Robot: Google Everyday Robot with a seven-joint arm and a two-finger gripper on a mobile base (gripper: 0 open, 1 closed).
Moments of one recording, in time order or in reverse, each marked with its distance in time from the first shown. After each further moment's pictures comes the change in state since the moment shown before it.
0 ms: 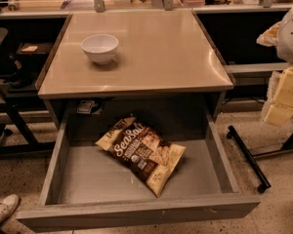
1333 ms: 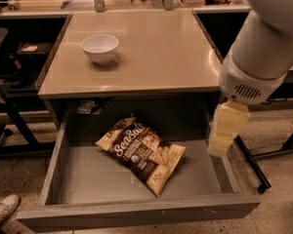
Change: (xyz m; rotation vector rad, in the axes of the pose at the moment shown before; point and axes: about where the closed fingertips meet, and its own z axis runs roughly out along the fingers) arm -0.036 0.034 0.065 -0.005 0.119 0.094
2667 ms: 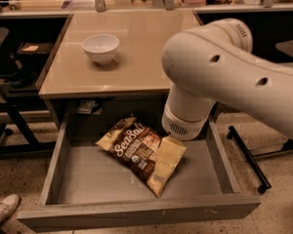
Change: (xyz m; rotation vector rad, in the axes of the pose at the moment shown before) arm -0.069 0.061 0.110 -0.162 0.009 0.078
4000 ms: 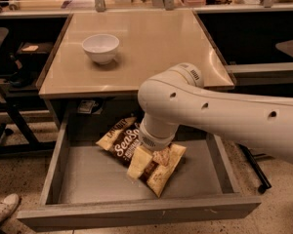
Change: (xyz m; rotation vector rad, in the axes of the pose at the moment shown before) arm -0.056 -0.006 0.101 -0.018 -0.070 0.144
